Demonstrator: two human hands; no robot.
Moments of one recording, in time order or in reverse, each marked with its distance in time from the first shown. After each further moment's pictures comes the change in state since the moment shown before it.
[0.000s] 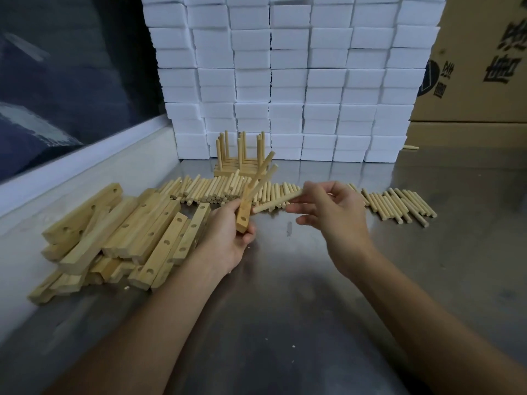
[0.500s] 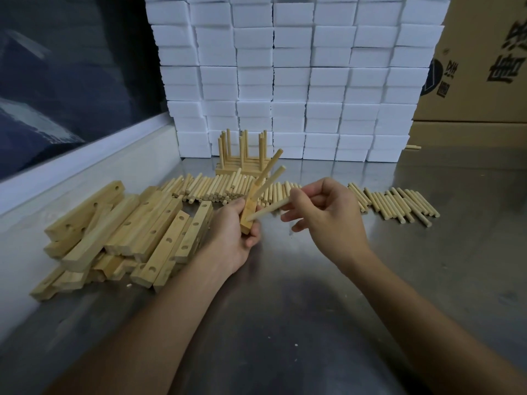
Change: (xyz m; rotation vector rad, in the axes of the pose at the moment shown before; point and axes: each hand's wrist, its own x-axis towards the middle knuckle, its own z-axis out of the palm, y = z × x) left_hand -0.002 -0.004 0.002 -0.025 -0.081 0.024; right_hand -0.007 0.000 0.005 -0.286 -0.086 -0.181
